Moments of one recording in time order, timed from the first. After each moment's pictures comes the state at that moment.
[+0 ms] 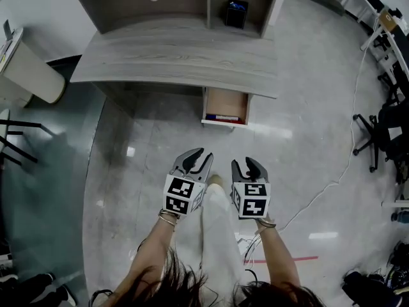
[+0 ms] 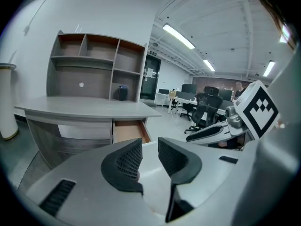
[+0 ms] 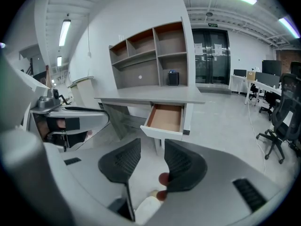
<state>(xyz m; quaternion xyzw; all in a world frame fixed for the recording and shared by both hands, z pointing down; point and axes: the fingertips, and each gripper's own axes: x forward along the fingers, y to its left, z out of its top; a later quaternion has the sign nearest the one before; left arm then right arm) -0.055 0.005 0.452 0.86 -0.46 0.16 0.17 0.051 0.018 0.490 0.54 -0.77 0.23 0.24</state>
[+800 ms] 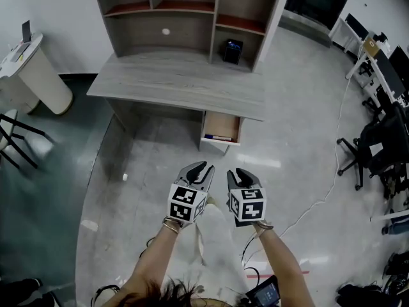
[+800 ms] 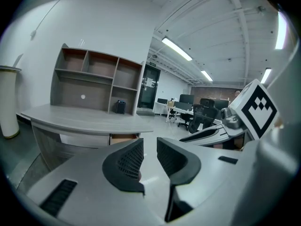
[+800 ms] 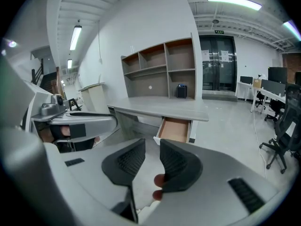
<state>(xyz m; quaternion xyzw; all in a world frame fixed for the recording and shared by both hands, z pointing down) -0.053 0.052 0.366 0.87 -0.46 0.10 0.16 0.028 0.055 0.400 0.52 -0.80 0.20 0.22</state>
